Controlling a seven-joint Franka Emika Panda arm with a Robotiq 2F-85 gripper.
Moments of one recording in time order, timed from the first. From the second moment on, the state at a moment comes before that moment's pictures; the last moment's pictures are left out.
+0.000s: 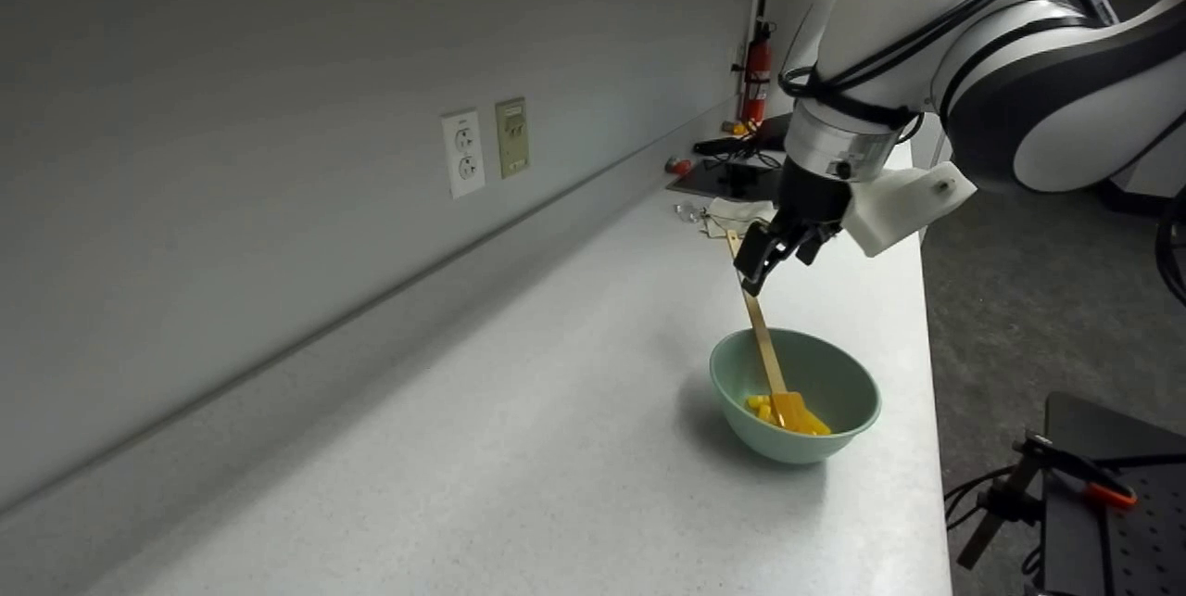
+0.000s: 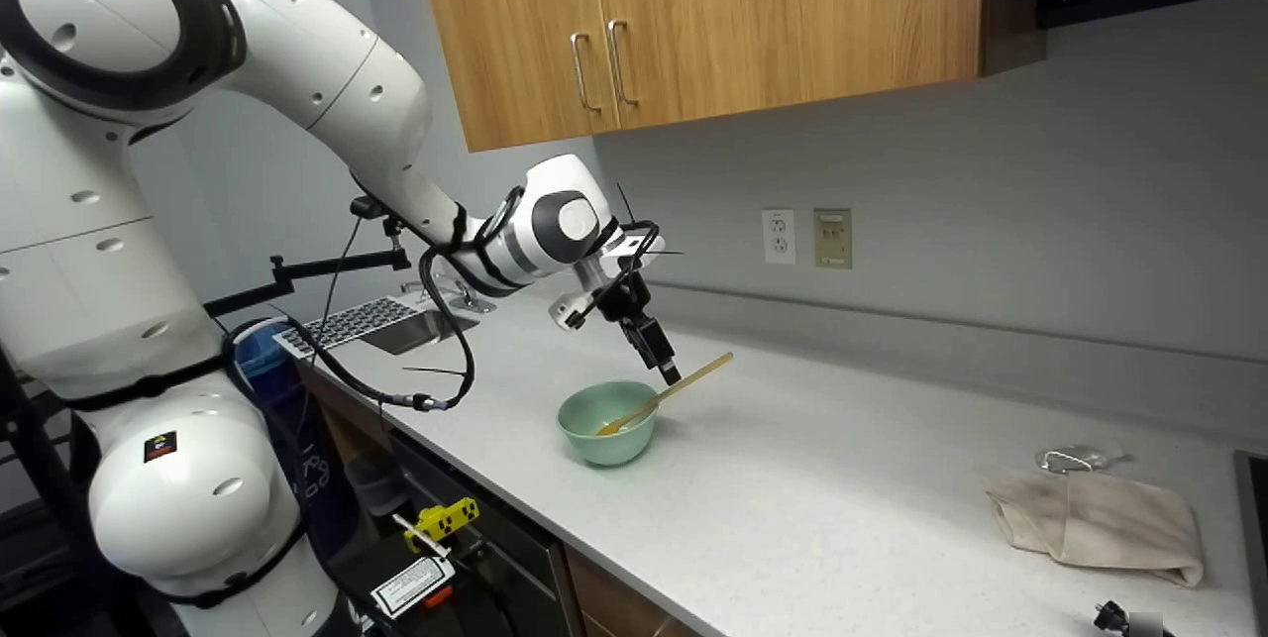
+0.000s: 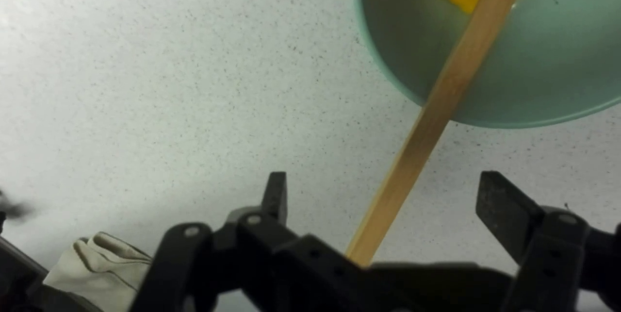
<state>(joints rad) 0.06 -0.06 0.05 -2.46 -0.48 2.57 0.78</state>
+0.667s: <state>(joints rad) 0.06 -0.06 0.05 -2.44 -0.44 2.60 0.55</state>
